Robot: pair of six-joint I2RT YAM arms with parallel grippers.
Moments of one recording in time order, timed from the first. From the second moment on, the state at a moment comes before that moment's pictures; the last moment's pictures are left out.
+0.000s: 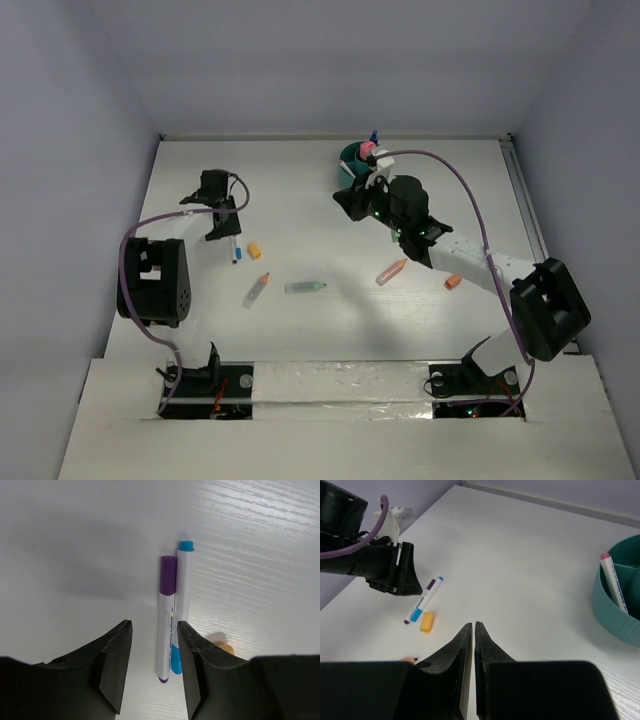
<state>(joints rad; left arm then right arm) -0.08 1.68 1.06 -0.42 -0.16 -0.29 0.62 1.50 0.97 0.43 -0.17 0.27</state>
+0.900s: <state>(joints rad) -0.07 1.56 1.05 -0.45 -0.20 -0.28 0.64 1.59 1.13 0.30 -0.35 0.38</state>
